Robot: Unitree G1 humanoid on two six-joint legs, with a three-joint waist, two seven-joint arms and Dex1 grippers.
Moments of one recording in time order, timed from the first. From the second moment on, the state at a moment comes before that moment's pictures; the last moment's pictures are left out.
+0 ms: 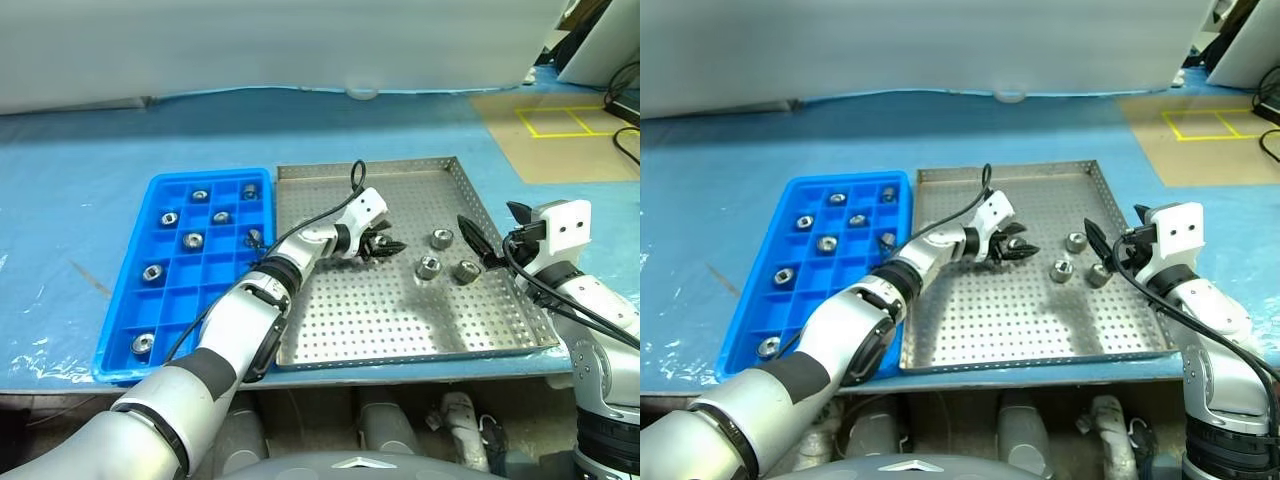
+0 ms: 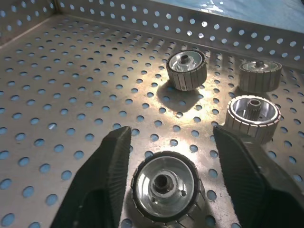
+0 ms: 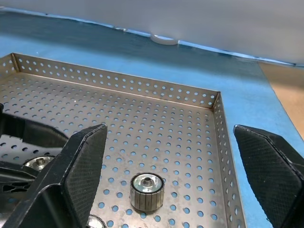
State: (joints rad) left arm -1.09 -0.14 -0.15 1.27 0.02 -0.11 -0.81; right arm -0.04 -0.51 -0.38 -0.45 0.34 0.54 0.41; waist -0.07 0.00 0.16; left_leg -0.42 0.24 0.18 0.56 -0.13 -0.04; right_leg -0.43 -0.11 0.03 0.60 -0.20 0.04
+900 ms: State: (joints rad) left arm -0.84 -0.06 0.03 0.58 -0.21 0.10 -0.80; right arm -0.40 -0.51 -0.09 -0.15 0.41 0.50 0.71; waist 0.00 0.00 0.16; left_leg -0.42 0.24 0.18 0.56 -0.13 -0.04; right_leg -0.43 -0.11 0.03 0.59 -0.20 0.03
